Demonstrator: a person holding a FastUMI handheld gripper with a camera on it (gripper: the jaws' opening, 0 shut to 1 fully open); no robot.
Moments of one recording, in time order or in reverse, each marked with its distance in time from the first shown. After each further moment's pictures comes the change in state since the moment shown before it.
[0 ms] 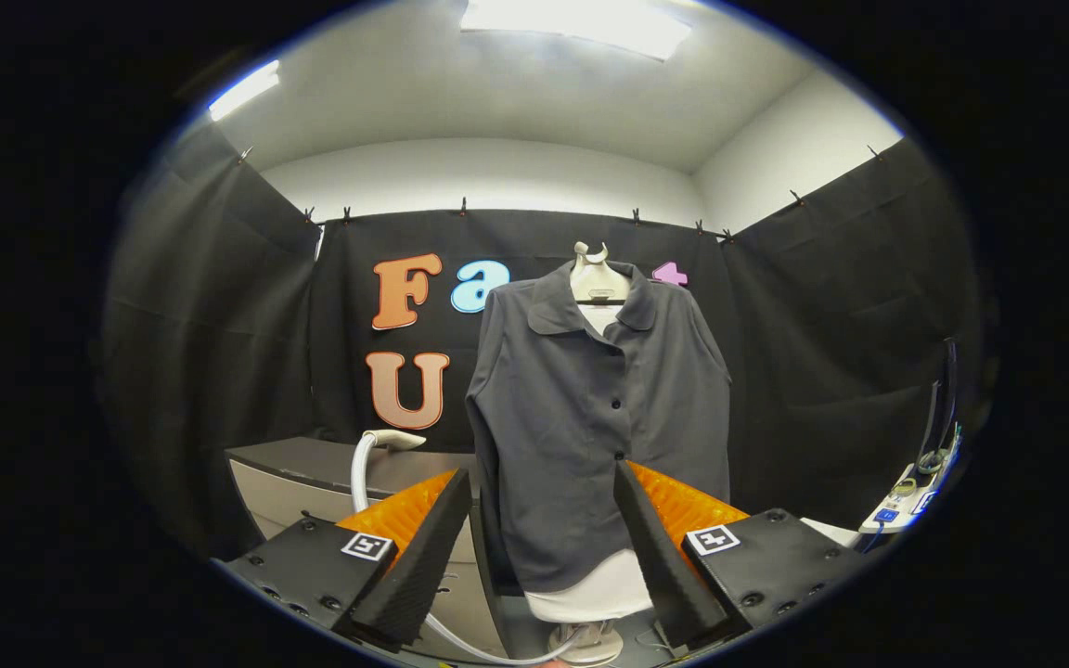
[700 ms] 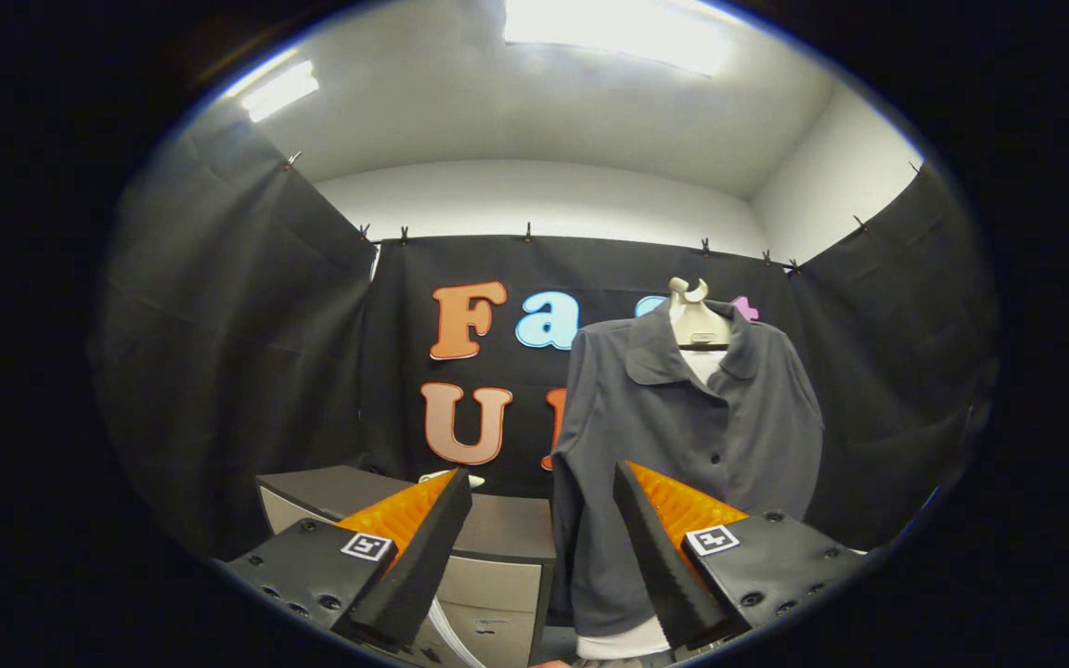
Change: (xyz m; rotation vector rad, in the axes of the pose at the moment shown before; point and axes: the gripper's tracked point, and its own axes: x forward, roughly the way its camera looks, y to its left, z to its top) arm 0.080 0.124 0.041 -0.017 -0.094 0.214
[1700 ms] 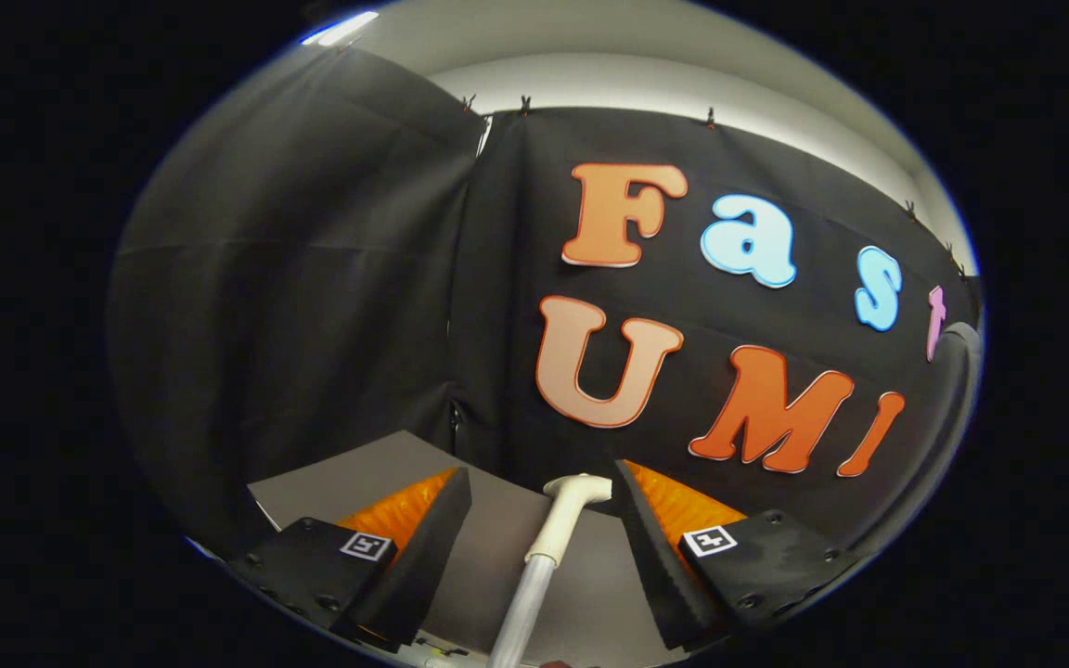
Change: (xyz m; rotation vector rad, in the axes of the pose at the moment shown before) arm 0.343 0.208 -0.105 -0.153 0.480 0.331
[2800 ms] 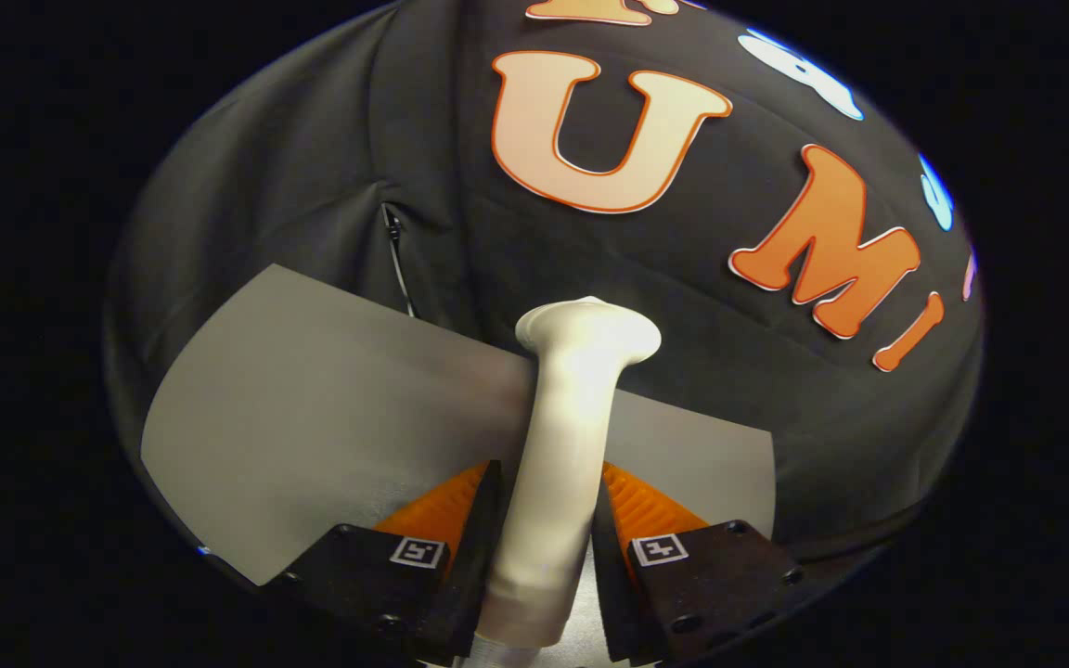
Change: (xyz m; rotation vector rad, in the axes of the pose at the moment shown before) arm 0.140 -0.054 -0.176 0.070 0.628 -0.120
